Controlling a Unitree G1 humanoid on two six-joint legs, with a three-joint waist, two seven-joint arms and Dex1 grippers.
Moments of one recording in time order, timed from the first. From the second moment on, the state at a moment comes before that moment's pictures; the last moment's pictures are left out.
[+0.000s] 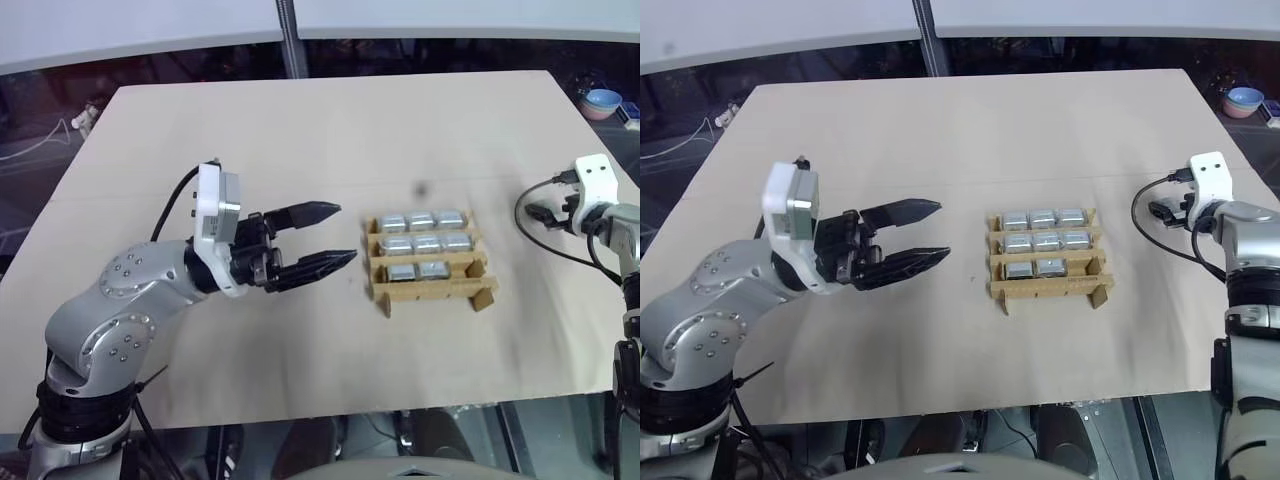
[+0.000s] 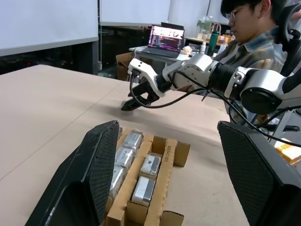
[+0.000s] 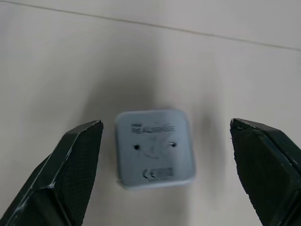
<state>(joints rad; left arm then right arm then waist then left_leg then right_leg) -0.27 0.73 0.19 -0.61 -0.99 0.65 -0.83 -0.77 -0.72 -0.12 0.66 0.09 0.60 0.57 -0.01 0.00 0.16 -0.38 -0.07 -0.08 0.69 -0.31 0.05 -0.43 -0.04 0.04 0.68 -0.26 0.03</state>
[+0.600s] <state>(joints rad) -0.24 0.76 0.21 -0.62 -1.01 0.65 -0.82 -0.78 -0.71 -0.11 0.72 0.09 0.58 0.58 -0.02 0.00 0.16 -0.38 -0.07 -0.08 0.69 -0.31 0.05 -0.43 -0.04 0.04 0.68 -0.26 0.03</state>
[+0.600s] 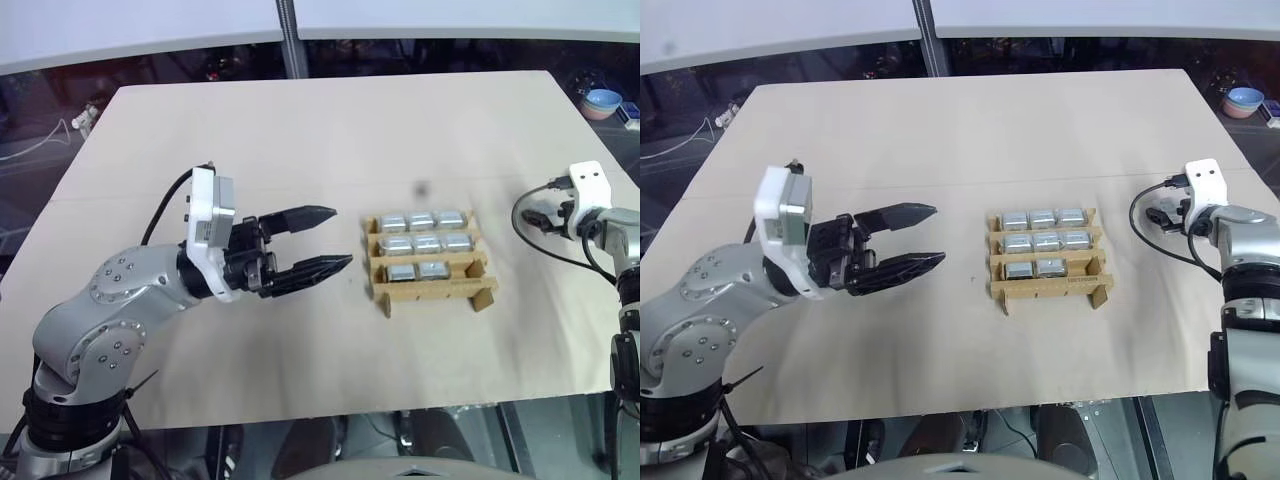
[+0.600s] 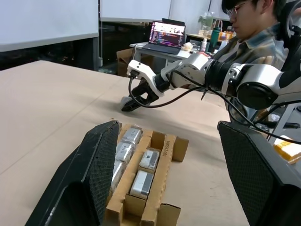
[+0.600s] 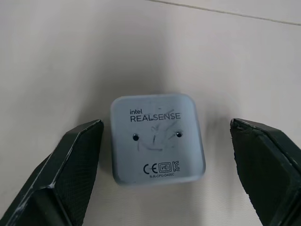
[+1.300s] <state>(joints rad) -0.65 0.66 0.07 -0.34 -1.53 1.03 -0.24 -0.22 -0.85 -0.13 -0.46 0.17 0.37 0.77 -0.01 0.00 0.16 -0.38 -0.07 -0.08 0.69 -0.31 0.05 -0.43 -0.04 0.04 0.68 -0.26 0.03</state>
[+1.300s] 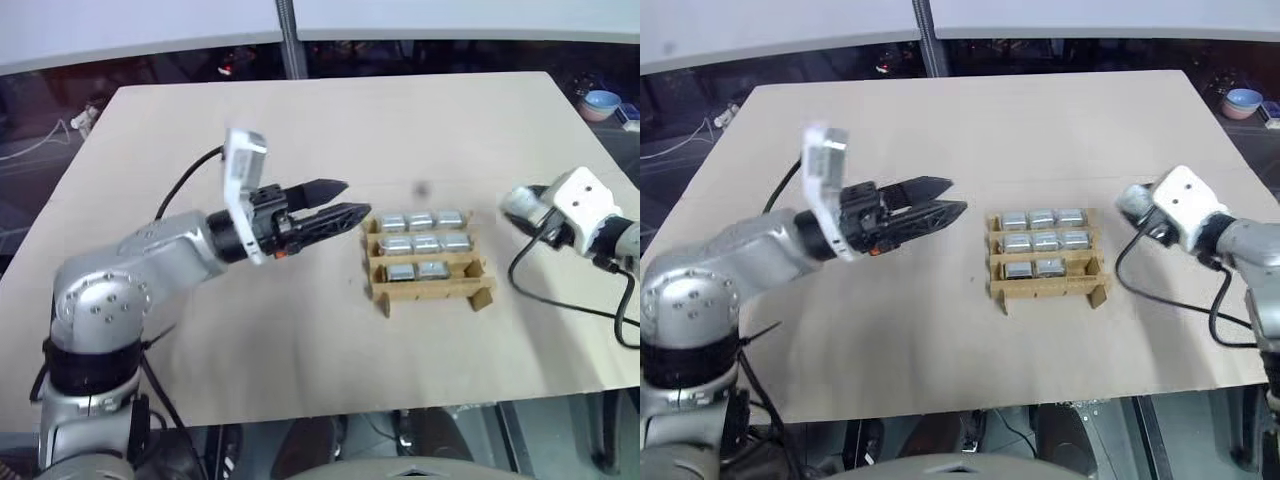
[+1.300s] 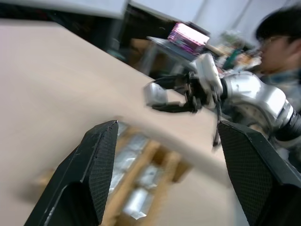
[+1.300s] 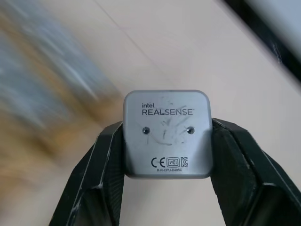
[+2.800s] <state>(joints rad) -1.09 0.33 -0.47 0.17 -0.76 0.90 -0.86 0.37 -0.63 -0.73 -0.89 0.59 0.60 0.92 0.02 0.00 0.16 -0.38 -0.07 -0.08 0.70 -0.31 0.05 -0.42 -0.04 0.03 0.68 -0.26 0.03</state>
